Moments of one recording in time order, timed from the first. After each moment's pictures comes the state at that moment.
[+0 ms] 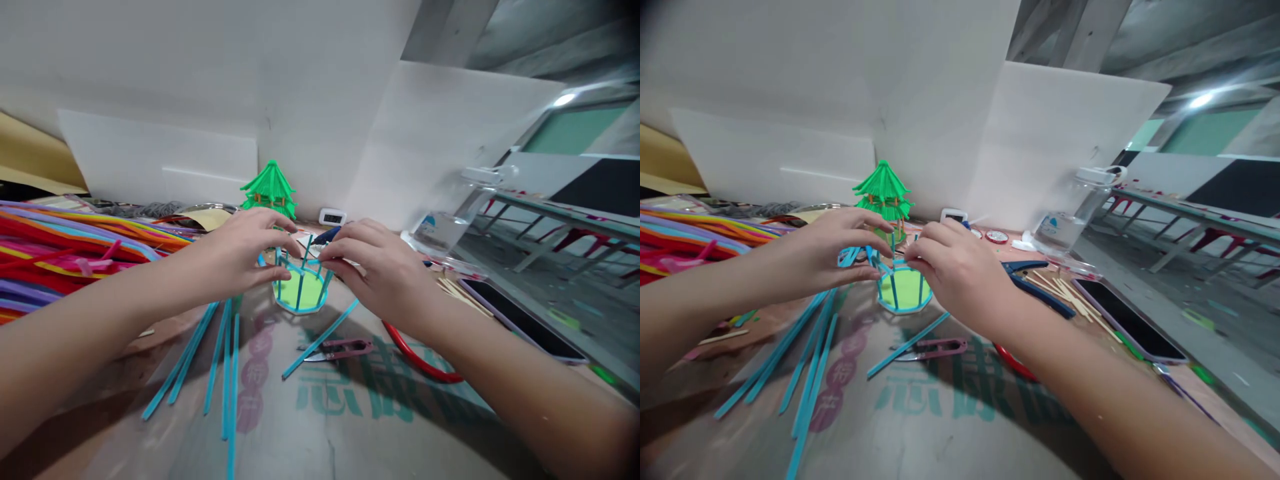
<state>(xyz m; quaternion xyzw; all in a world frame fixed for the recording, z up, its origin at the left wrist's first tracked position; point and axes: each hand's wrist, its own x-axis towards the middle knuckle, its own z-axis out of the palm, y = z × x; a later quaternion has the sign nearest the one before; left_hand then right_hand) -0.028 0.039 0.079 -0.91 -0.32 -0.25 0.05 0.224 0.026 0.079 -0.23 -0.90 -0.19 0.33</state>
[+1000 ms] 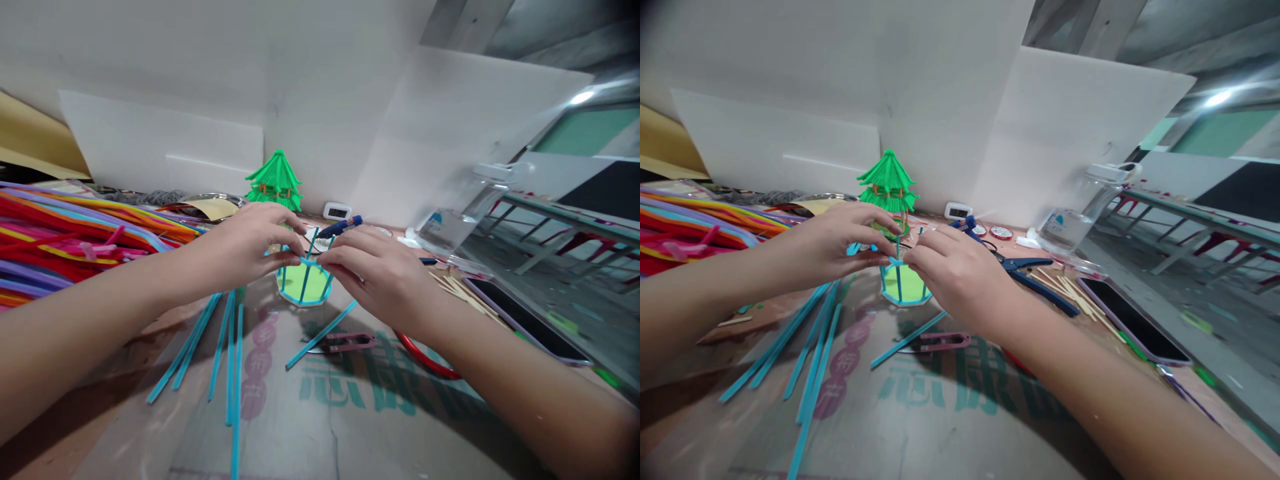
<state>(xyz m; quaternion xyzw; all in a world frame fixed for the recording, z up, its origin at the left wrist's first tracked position) -0.024 0.048 0.070 -0.92 -0.26 -0.28 0.07 0.219 0.024 0.074 -0.16 -0.91 -0.23 0.31</state>
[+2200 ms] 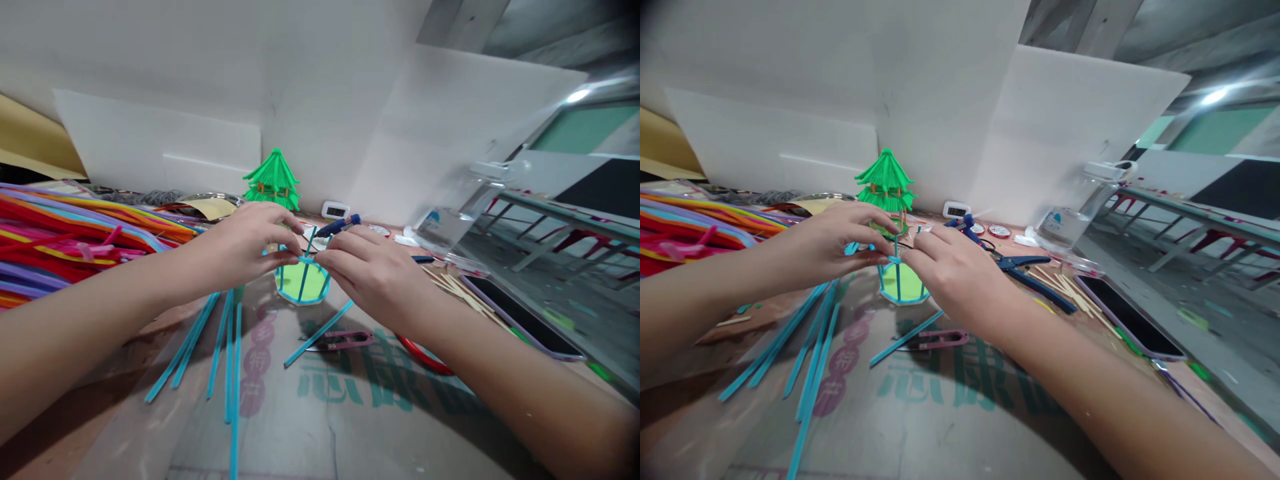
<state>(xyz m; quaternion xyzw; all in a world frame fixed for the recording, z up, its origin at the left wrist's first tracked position) -0.024 0.050 0.068 -0.92 -0.26 -0.29 0.08 0.220 0.022 0.073 -0.15 -0.91 -0.29 0.25</state>
